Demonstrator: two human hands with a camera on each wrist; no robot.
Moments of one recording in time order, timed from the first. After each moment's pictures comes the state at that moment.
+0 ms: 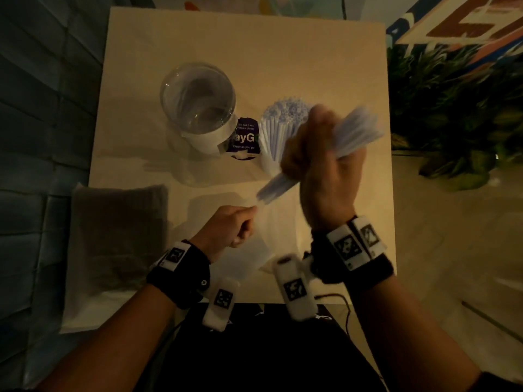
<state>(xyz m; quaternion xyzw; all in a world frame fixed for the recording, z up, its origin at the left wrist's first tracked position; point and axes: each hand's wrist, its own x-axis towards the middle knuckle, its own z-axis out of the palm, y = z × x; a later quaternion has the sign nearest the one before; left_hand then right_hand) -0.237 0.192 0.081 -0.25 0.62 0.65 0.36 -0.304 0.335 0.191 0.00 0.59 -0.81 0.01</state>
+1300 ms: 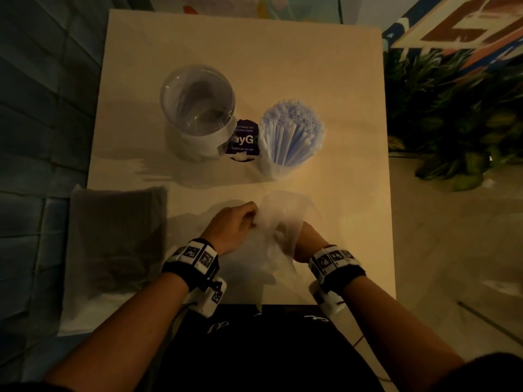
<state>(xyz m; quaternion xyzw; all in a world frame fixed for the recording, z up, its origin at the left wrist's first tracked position) -0.234 0.178 0.016 0.05 0.87 0.43 0.25 -0.244 0.384 0.024 -0.05 0.84 -0.27 0.47</state>
